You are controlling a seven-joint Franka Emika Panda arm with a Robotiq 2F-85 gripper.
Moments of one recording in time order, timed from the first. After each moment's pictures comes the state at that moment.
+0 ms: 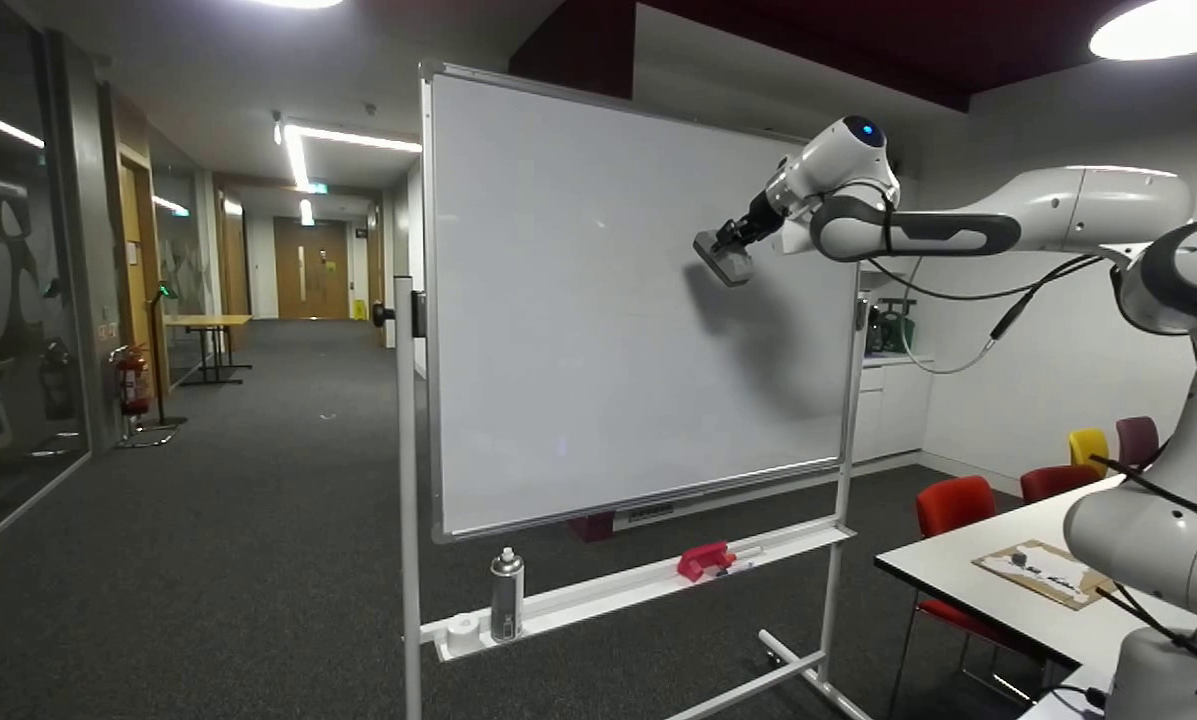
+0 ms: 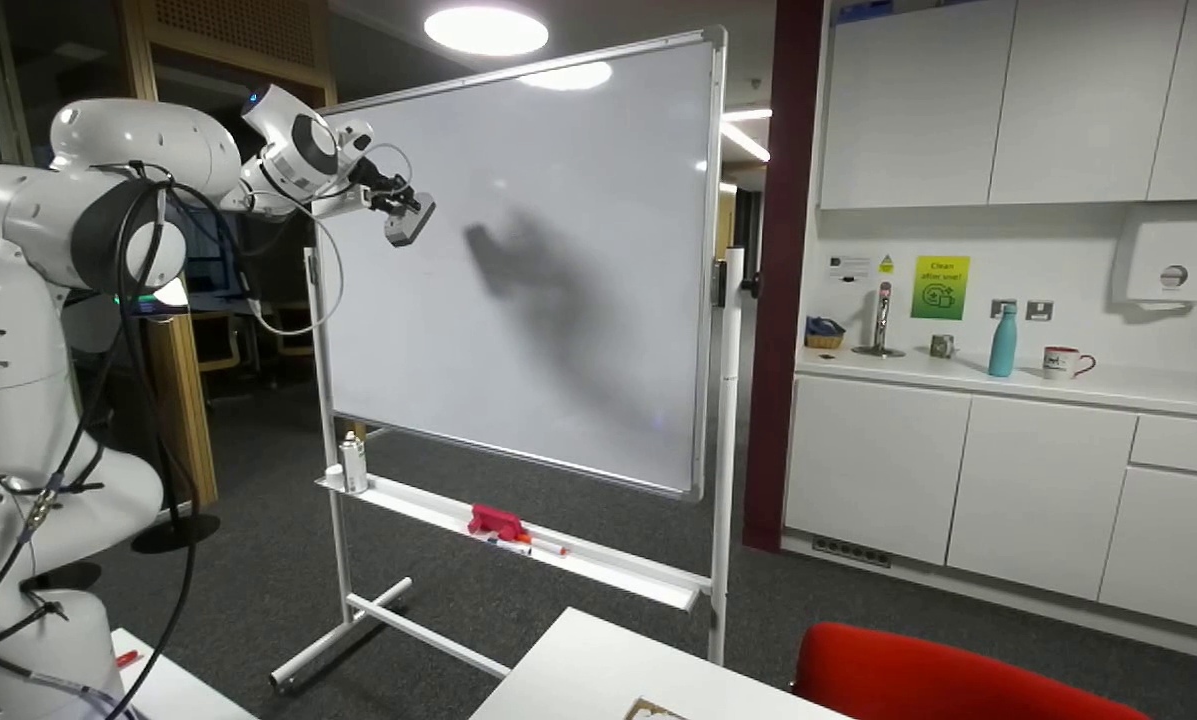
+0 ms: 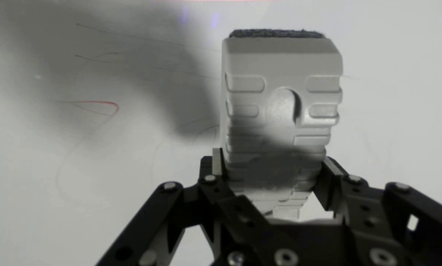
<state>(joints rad) -1.64 0.28 2.03 -1.59 -0.84 2.43 0.49</state>
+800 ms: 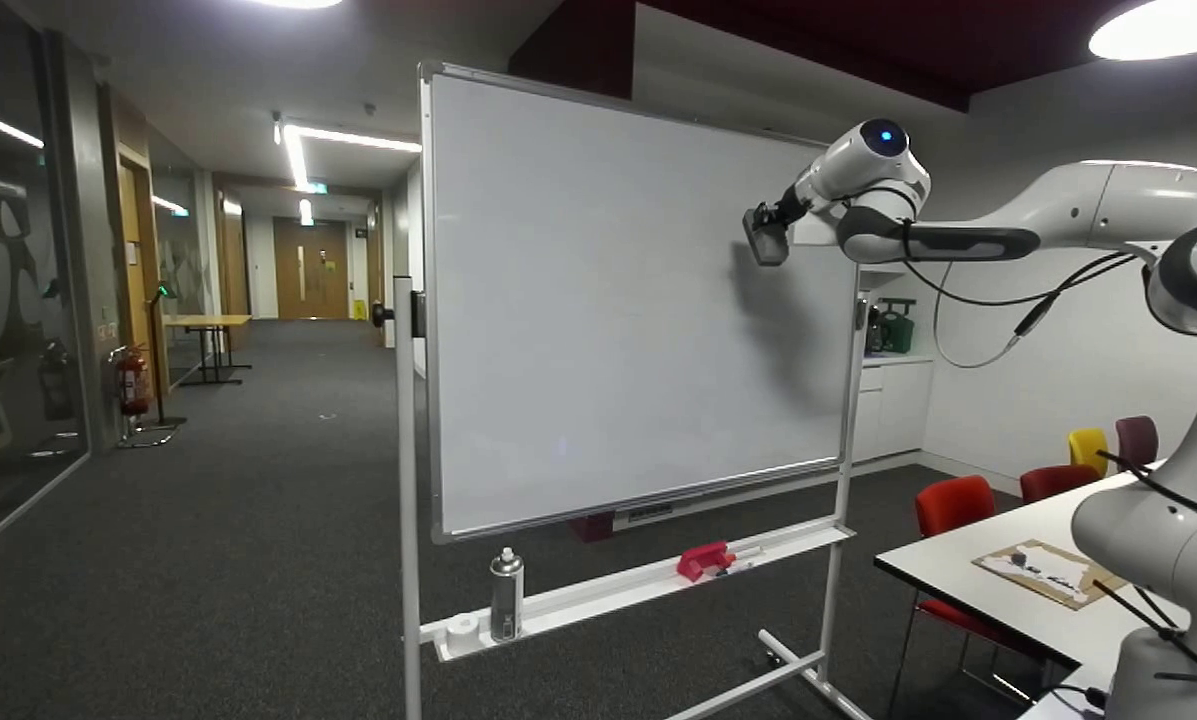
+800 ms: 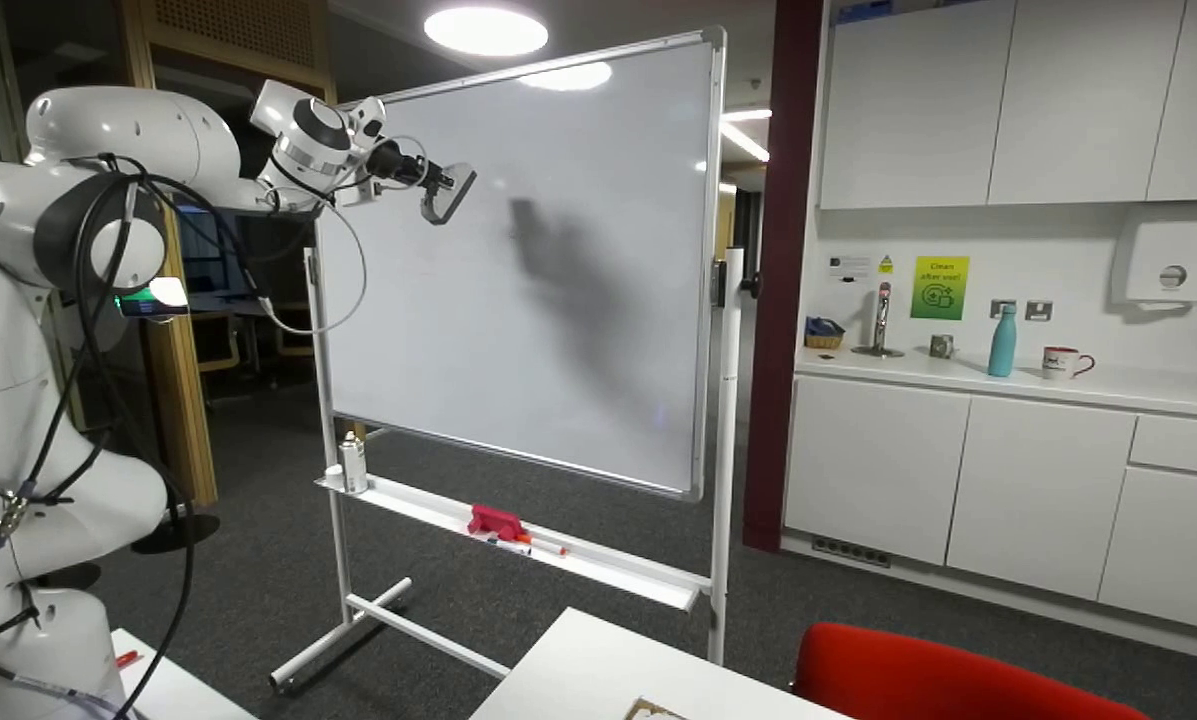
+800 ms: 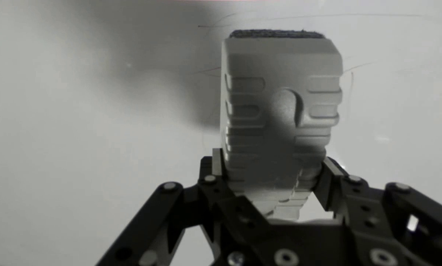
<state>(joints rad) -1.87 0.30 2.15 -1.59 -1.15 2.43 0.89</state>
